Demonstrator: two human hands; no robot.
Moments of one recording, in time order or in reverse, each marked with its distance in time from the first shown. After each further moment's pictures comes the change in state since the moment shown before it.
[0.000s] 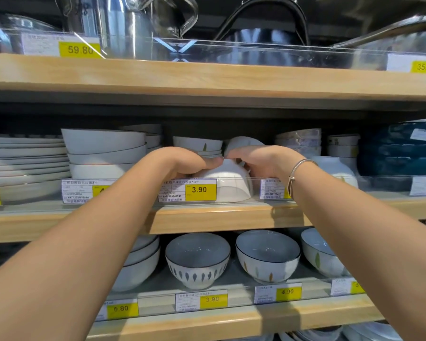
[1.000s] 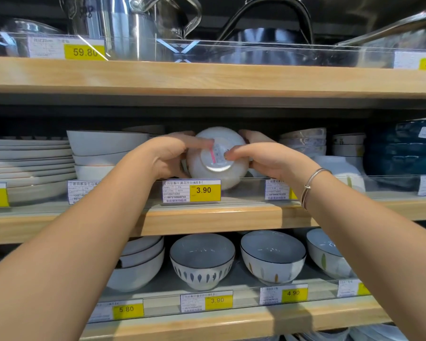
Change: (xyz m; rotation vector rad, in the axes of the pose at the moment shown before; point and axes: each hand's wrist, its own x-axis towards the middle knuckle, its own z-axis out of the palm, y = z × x) left_hand 0.004 -0.018 -0.016 -0.852 0.009 0.206; right_hand 0.011 0.007 0.002 0.288 0.114 -0.410
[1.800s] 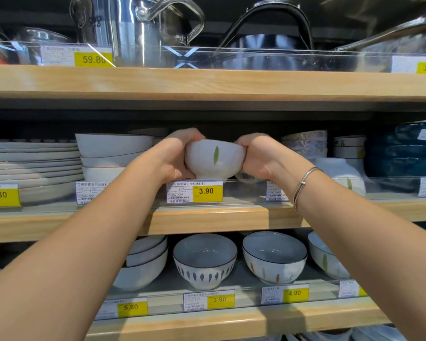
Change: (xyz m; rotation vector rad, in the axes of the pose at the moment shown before) left_hand -0.013 0.002 0.007 -0.198 0.032 -0.041; right_hand -0.007 -0.017 0.017 0.405 0.121 0.188
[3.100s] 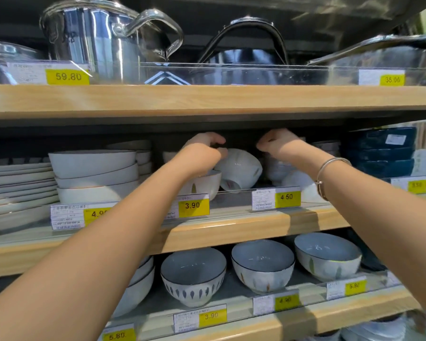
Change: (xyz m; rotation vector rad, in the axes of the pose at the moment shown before) left_hand 0.014 0.014 0.056 0.922 0.106 0.468; right_hand 0.004 -0.037 -0.067 -1.047 0.402 -0.195
